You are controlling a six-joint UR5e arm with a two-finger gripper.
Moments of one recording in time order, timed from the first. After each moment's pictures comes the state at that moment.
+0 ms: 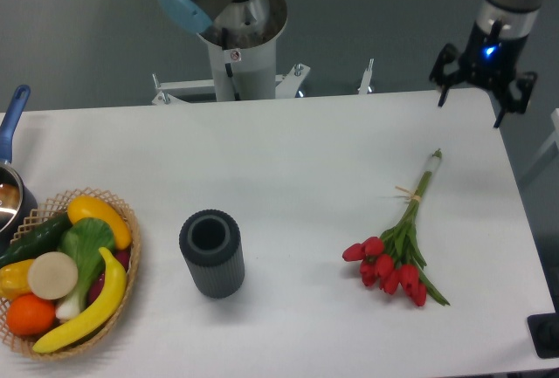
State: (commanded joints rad) arm 2.93 -1.83 -1.66 -1.08 1.36 1.46
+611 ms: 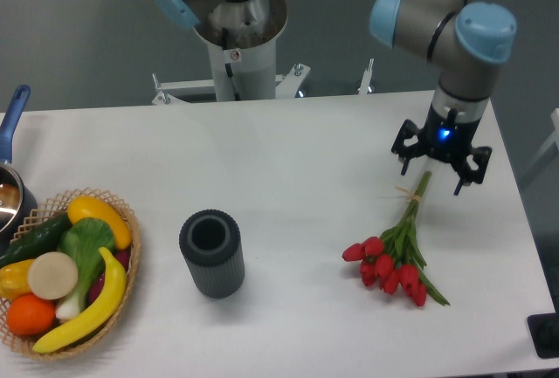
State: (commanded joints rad) arm 2.83 -1.99 -1.69 -0.93 1.36 1.31
